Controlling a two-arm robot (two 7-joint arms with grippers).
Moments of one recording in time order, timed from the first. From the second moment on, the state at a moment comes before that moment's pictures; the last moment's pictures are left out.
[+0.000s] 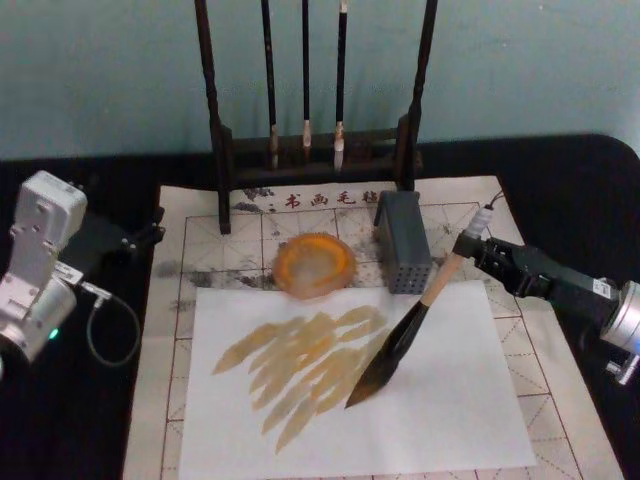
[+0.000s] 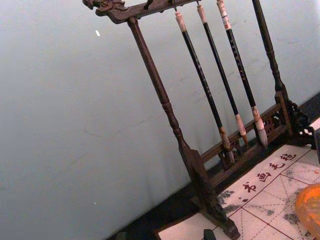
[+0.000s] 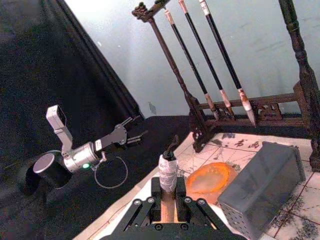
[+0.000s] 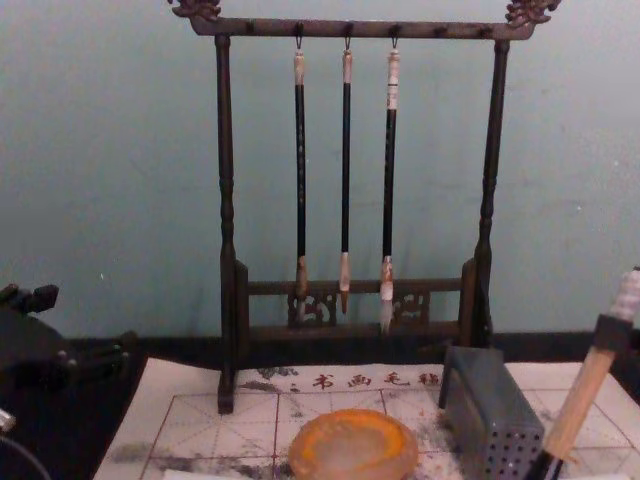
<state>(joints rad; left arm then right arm) -0.20 0.60 0.45 -1.41 -0.25 -0.12 0.03 0.20 0.74 -0.48 -1.42 1.15 0.10 0.79</state>
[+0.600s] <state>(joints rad) -0.20 0.60 0.45 -1.41 -0.25 -0.12 0.03 0.19 0.75 -0.46 -1.42 1.15 0.09 0.77</state>
